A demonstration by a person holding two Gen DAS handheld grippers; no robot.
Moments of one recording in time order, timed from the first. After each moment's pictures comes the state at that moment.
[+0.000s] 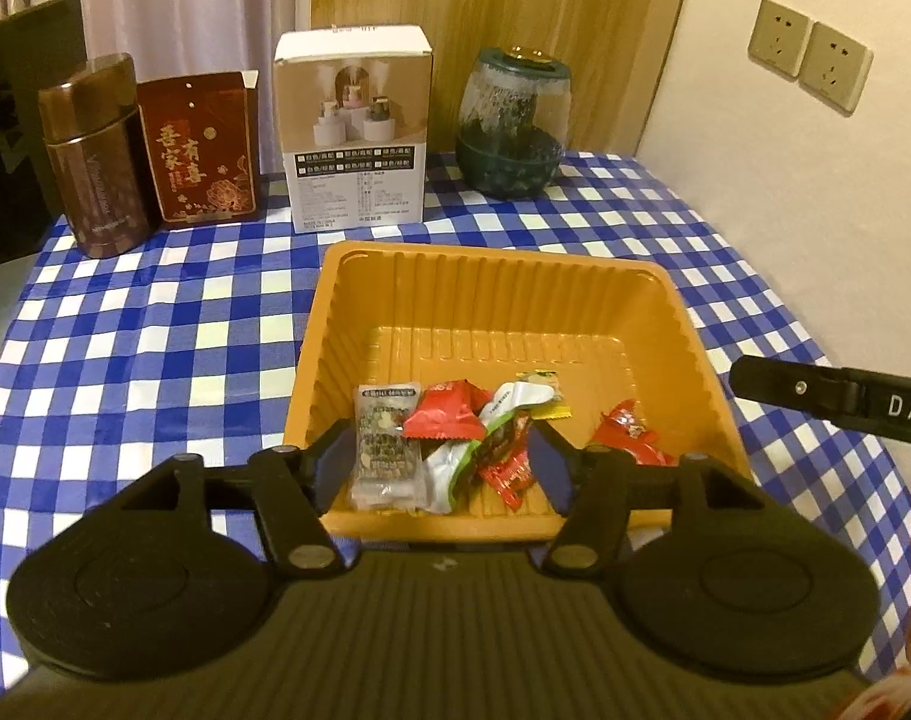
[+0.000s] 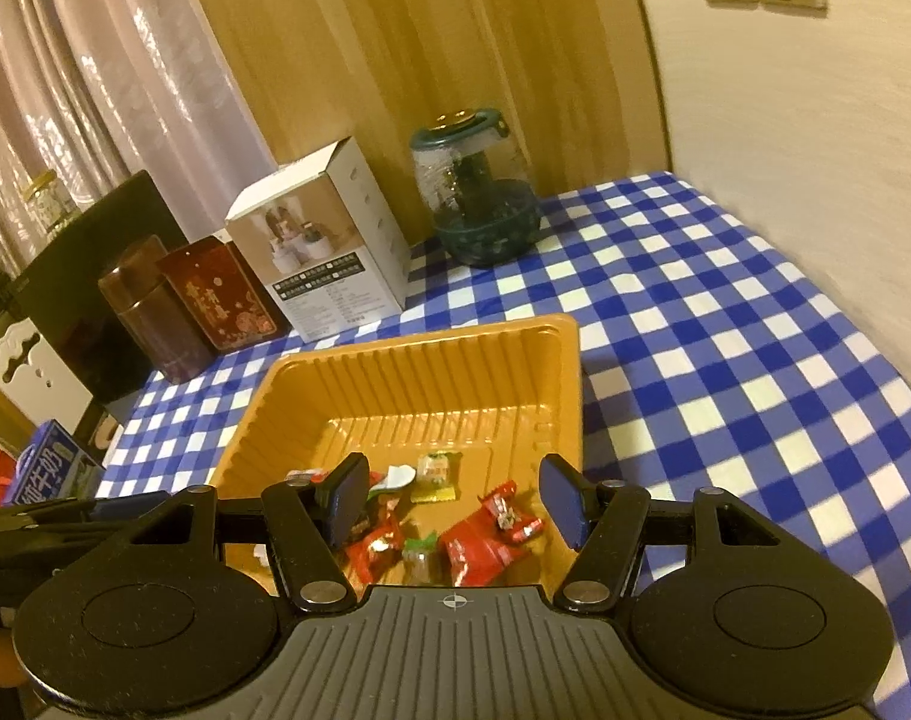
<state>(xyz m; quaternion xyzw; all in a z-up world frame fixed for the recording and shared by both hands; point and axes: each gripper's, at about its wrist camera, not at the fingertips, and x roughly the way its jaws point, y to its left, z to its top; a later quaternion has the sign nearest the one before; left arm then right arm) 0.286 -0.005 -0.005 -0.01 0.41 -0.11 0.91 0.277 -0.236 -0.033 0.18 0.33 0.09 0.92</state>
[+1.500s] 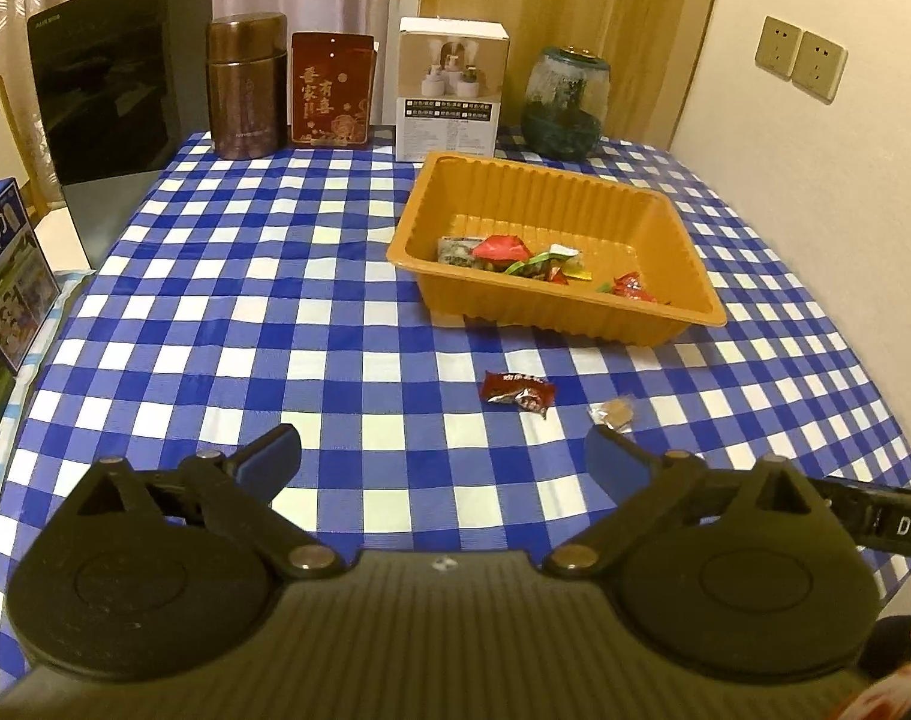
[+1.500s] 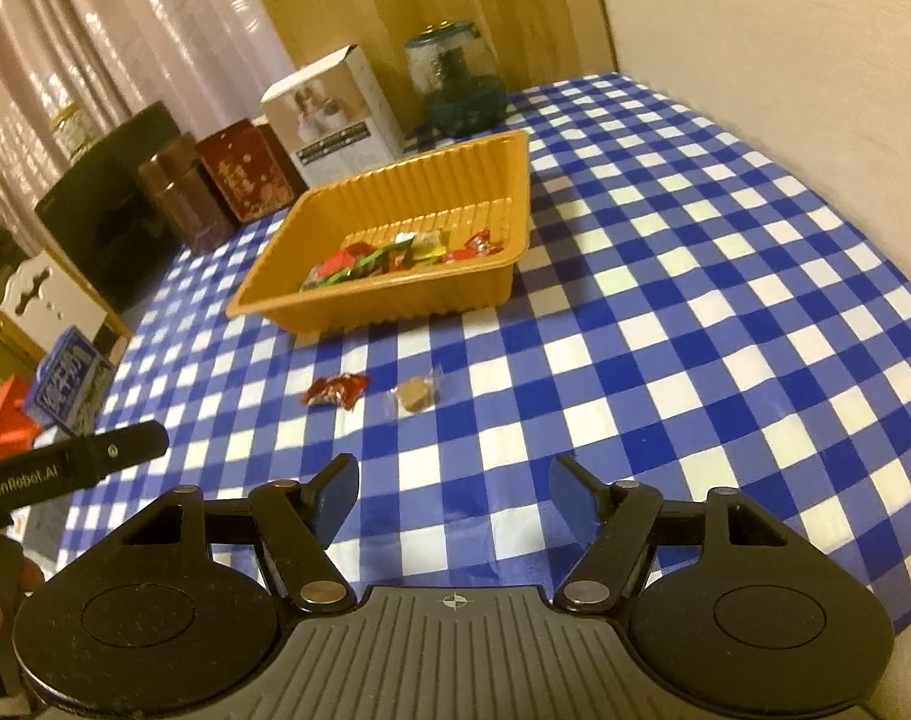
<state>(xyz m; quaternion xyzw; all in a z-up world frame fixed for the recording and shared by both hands) 0.109 0.028 -0.014 -0.03 0.39 -0.04 0.92 0.104 -0.215 -0.072 0.17 0.38 0.08 0.90</state>
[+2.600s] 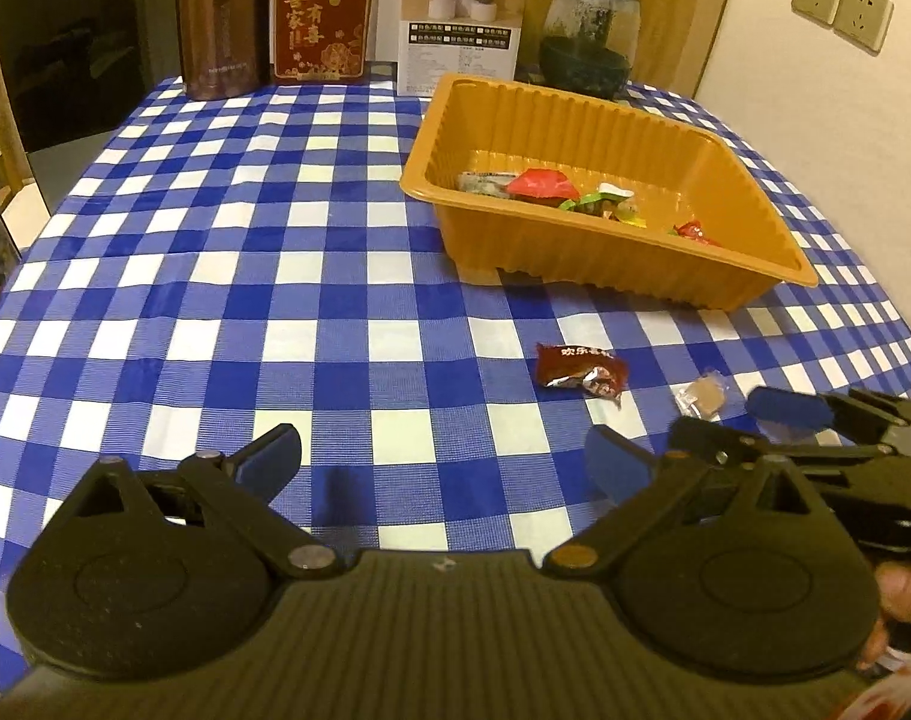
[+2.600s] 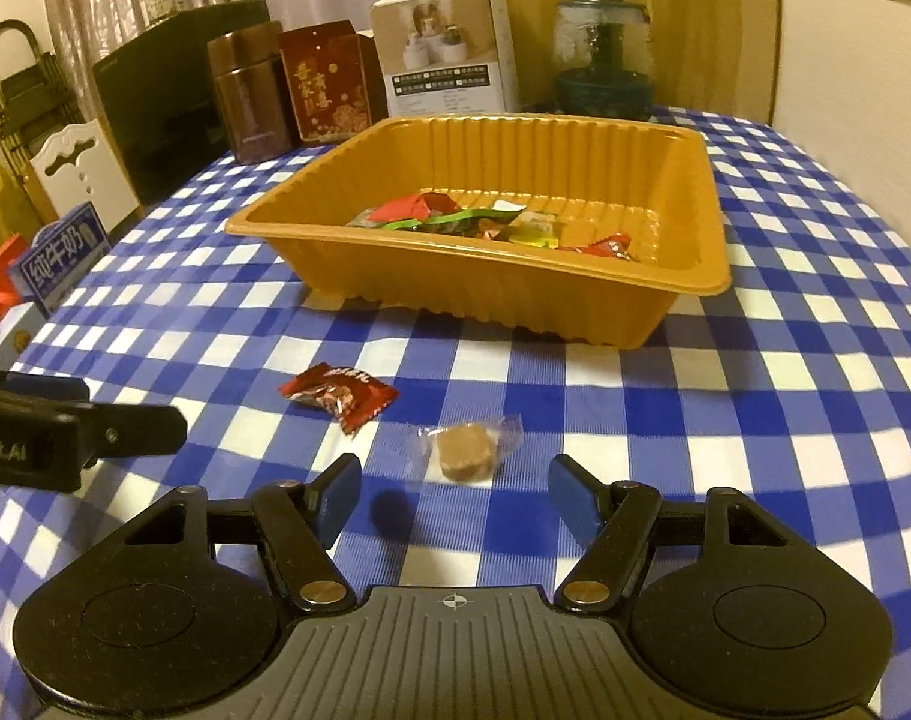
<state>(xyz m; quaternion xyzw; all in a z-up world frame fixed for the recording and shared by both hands) 0.170 0.041 -0.086 -0.03 0.43 -0.05 0.90 0.205 -0.151 -0.150 0.03 0.36 0.15 0.92</state>
